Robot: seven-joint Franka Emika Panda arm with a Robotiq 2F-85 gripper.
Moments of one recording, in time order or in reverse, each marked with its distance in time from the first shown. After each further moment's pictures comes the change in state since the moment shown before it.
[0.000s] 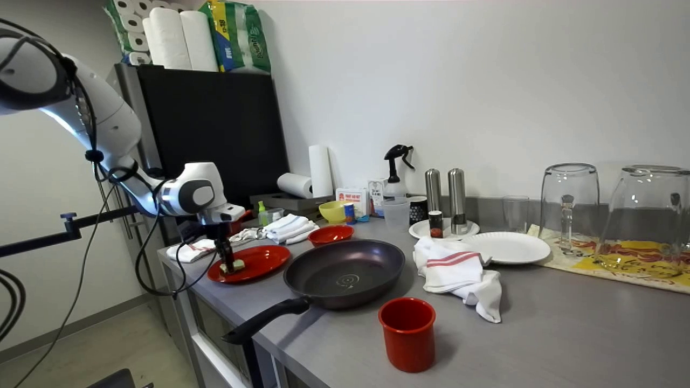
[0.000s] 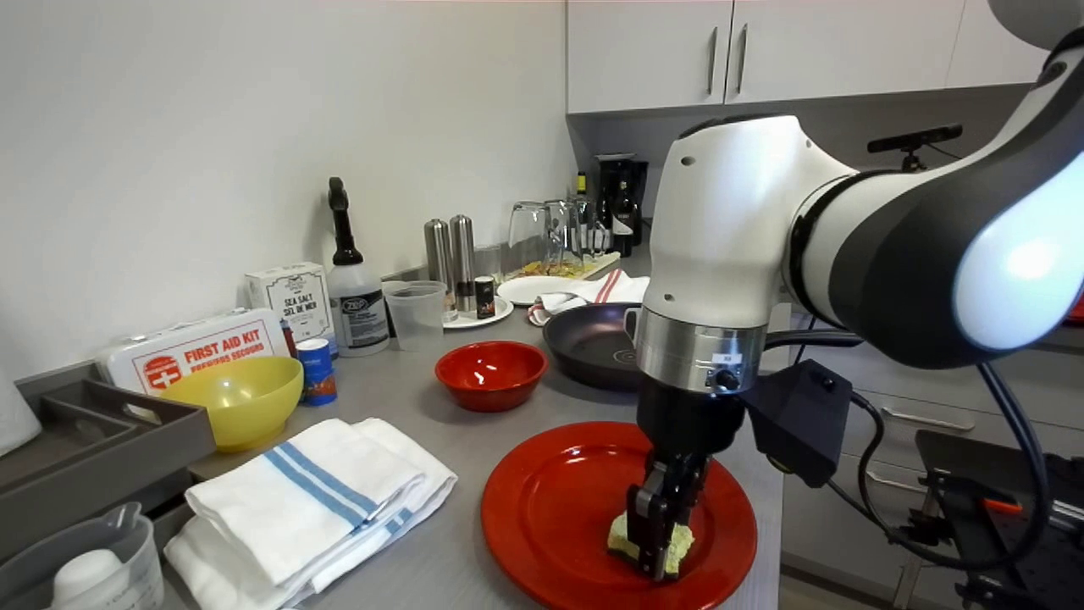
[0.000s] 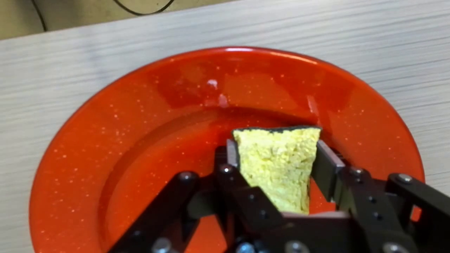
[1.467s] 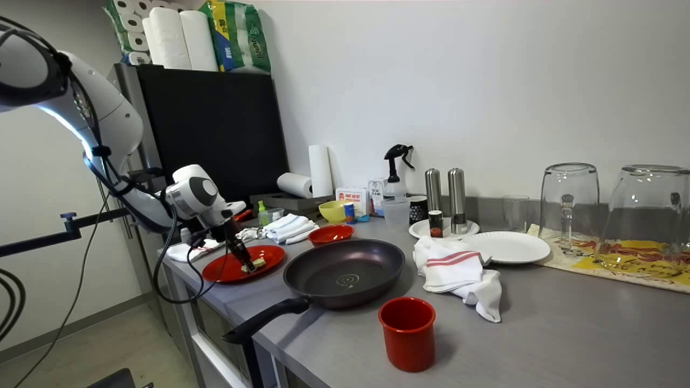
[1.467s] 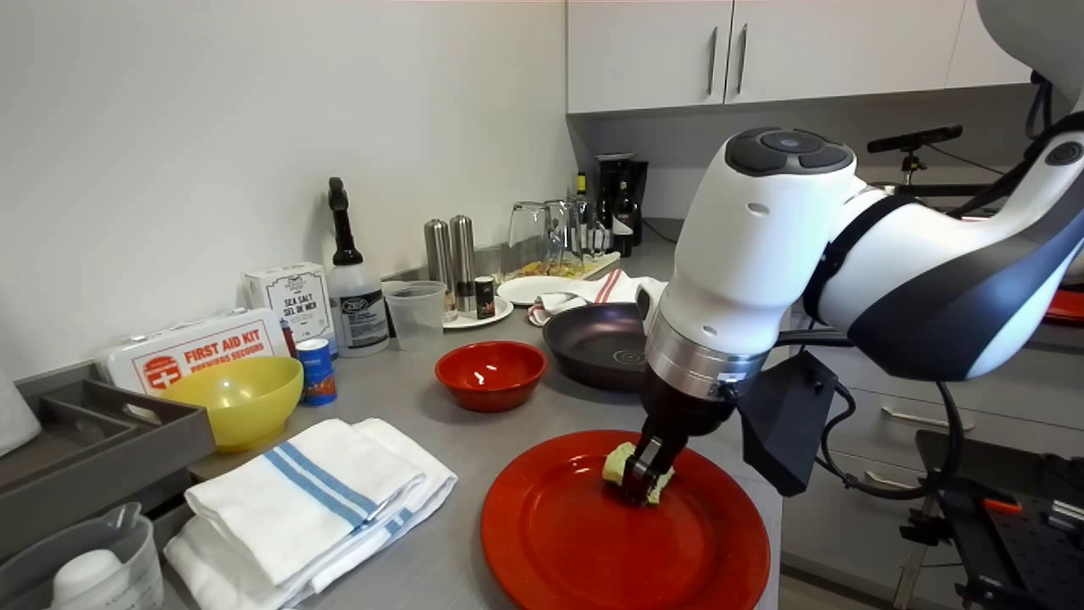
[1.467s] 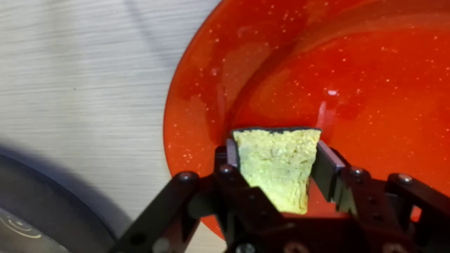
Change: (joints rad) arm 0.035 -0.016 -0.099 -0.024 -0.585 -0.014 0.414
